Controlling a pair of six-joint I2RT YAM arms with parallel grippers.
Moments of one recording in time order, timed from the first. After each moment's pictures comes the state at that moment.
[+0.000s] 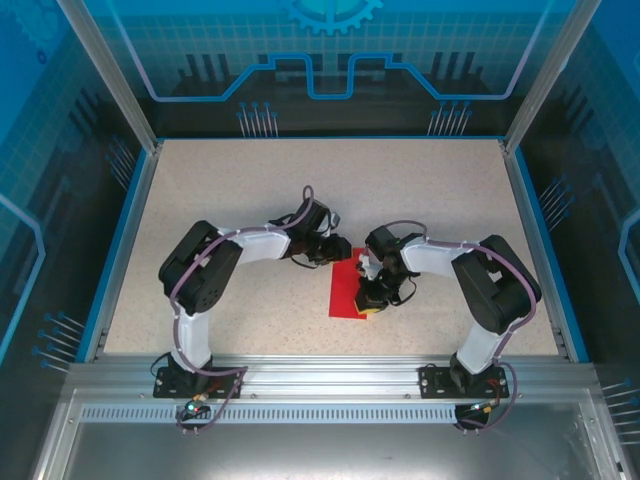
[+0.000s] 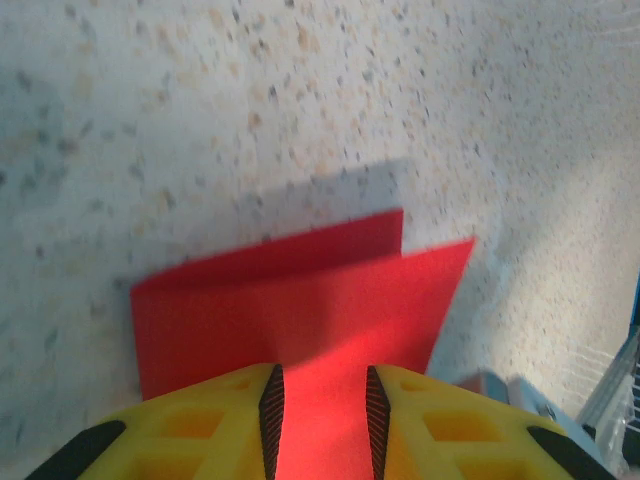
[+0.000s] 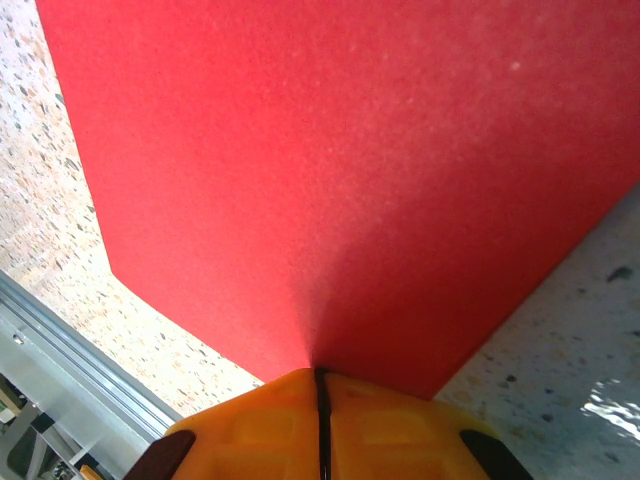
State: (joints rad) left arm -0.59 1.98 1.16 -0.12 0.47 -0.76; right arm 0.54 1.74 0.87 -0.69 -0.56 0.37
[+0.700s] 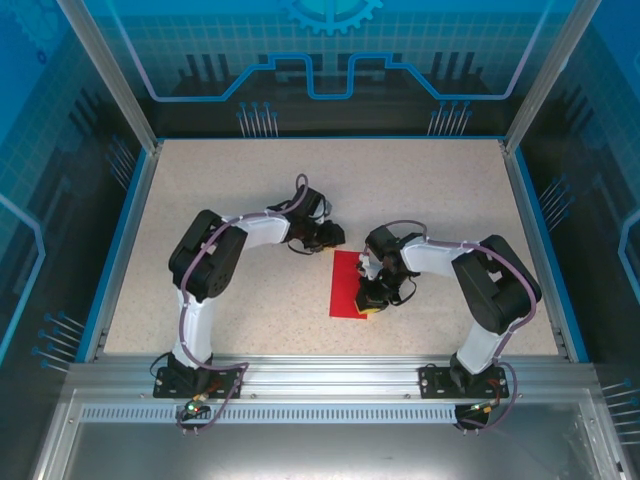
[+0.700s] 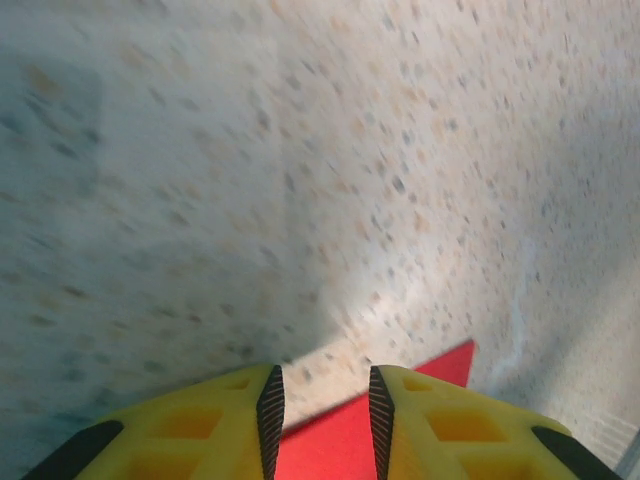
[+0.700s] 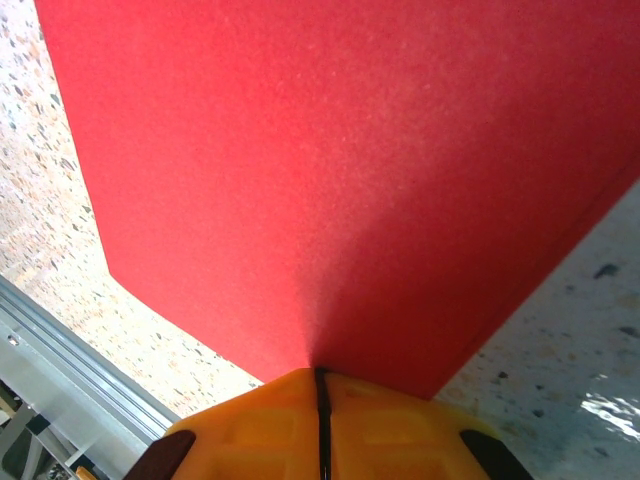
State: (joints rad) left arm -0.49 2.08 1.30 -0.21 0.44 -0.73; right arm 0.54 1.73 0.87 -0.69 -0.55 0.36
